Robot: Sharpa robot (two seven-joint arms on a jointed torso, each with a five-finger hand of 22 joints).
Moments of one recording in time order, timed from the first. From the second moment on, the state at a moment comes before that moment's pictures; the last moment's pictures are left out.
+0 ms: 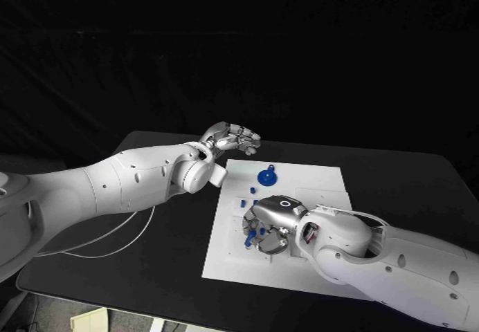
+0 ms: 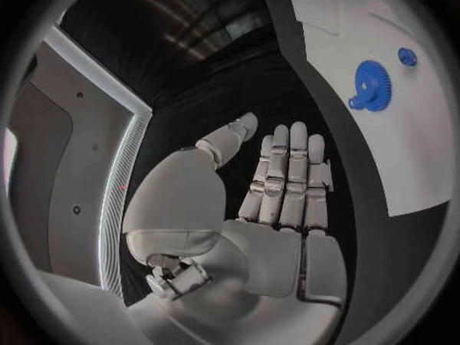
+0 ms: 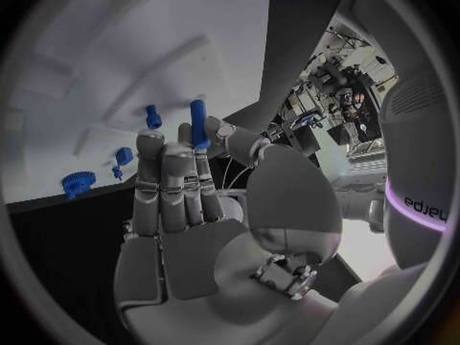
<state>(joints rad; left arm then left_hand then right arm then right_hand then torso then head) 1.29 -0.69 -0.10 1.19 -0.23 -0.24 0.33 1.12 -0.12 0.59 -0.28 0.10 0.89 0.16 0.30 0.49 1.21 0.12 0.07 0.13 0.94 0.10 0.59 0.31 0.04 0.67 0.00 0.63 1.18 1.16 -0.53 -0.12 1.60 -1.68 -0.18 -0.13 1.11 -0.16 0.89 -0.22 0.05 1.02 0.11 0.37 0.50 1.28 0.04 0.17 0.20 1.34 -0.06 1.05 0.92 0.22 1.22 -0.02 0.77 1.31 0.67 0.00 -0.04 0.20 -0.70</state>
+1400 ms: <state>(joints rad) 1.29 -0.69 -0.10 1.18 -0.23 -0.23 0.33 1.12 -0.12 0.59 -0.28 0.10 0.88 0.16 0.30 0.49 1.21 0.12 0.07 0.13 0.94 0.10 0.58 0.32 0.04 0.67 0.00 0.62 1.18 1.16 -0.54 -0.14 1.60 -1.69 -0.16 -0.12 1.11 -0.16 0.89 -0.23 0.05 1.02 0.11 0.37 0.50 1.28 0.04 0.17 0.21 1.34 -0.06 1.05 0.91 0.22 1.22 -0.01 0.77 1.31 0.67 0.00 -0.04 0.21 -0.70</state>
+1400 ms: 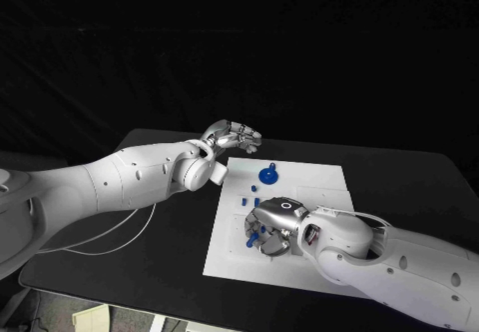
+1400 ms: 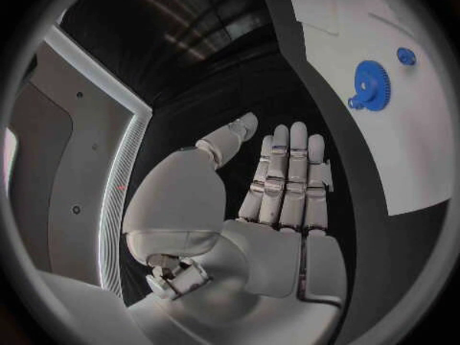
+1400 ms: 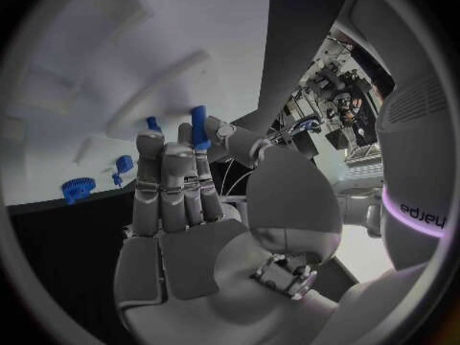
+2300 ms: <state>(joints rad) 1.29 -0.69 -0.10 1.19 -0.23 -0.23 0.33 1.12 -0.12 0.59 -0.28 0.10 0.88 0.16 0.30 0.49 1.21 0.12 0.07 0.13 0.94 0.10 0.58 0.32 0.04 0.67 0.00 0.62 1.18 1.15 -0.51 -0.15 1.58 -1.71 -0.15 -0.11 1.04 -0.18 0.68 -0.29 0.27 0.99 0.12 0.35 0.51 1.26 0.06 0.16 0.23 1.32 -0.06 1.05 0.87 0.22 1.20 -0.02 0.78 1.31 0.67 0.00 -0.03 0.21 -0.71</state>
